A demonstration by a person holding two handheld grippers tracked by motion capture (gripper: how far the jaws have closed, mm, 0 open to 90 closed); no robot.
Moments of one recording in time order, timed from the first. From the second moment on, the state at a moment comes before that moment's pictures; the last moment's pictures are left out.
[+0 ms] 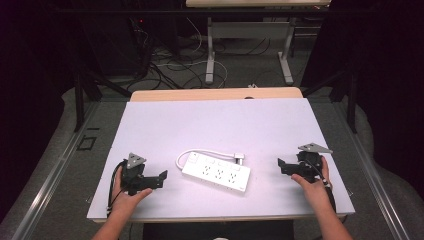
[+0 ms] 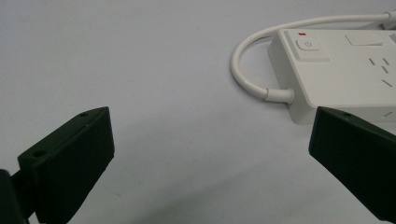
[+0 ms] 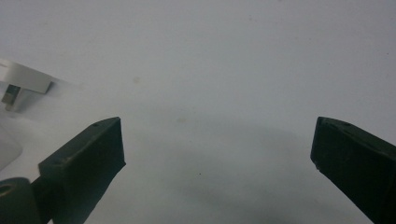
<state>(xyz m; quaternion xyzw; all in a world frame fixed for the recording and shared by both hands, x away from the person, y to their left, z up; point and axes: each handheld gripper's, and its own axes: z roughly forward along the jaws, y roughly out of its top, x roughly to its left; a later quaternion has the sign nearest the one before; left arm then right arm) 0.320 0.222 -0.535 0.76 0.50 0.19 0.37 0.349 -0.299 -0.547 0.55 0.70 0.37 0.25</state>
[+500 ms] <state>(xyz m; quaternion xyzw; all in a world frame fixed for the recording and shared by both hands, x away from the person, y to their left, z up) 0.320 0.222 -0.535 0.76 0.50 0.19 0.37 0.351 -0.302 -0.556 0.56 0.70 0.36 0.25</state>
